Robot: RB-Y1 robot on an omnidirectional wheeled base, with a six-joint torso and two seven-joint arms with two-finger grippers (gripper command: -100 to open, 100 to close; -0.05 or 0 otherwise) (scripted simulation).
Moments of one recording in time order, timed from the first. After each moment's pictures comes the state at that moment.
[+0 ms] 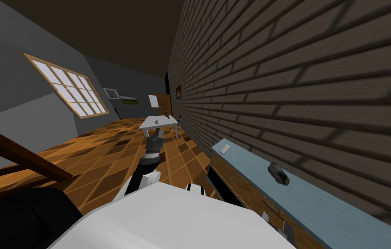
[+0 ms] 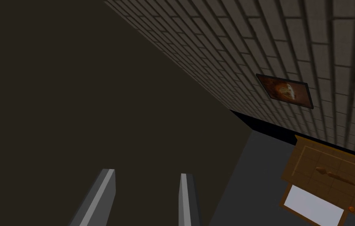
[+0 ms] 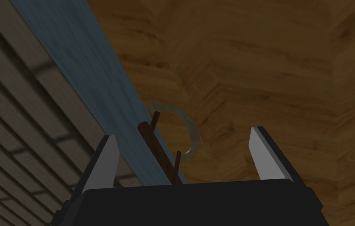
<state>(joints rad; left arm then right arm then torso) 0.51 -0.03 0.06 -2.30 -0.03 -0.56 0.05 0.24 -0.35 0.57 -0.75 1.72 1.49 -0.01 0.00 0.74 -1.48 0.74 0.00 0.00</state>
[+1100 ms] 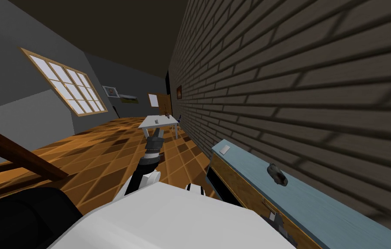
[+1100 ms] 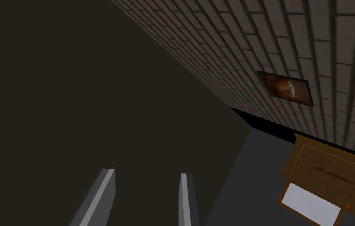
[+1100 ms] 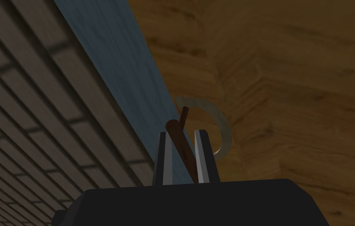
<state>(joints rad) 0.51 -0.03 0.06 -2.30 -0.03 -0.56 0.05 0.20 -0.36 0.57 -0.71 1.75 1.52 -0.03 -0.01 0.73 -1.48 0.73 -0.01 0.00</state>
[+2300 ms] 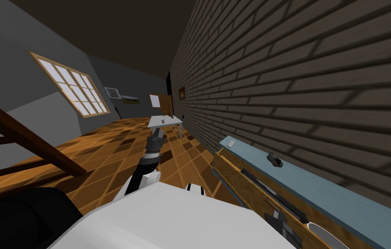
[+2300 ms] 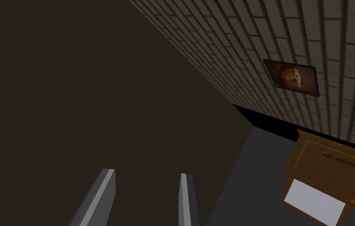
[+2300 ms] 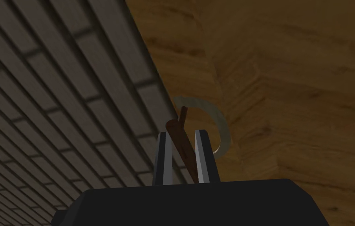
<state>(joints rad) 0.51 -0.03 0.06 -2.30 -0.03 -0.56 0.05 0.22 -0.45 0.56 -0.79 1.73 1.44 -0.01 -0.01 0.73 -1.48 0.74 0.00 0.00</state>
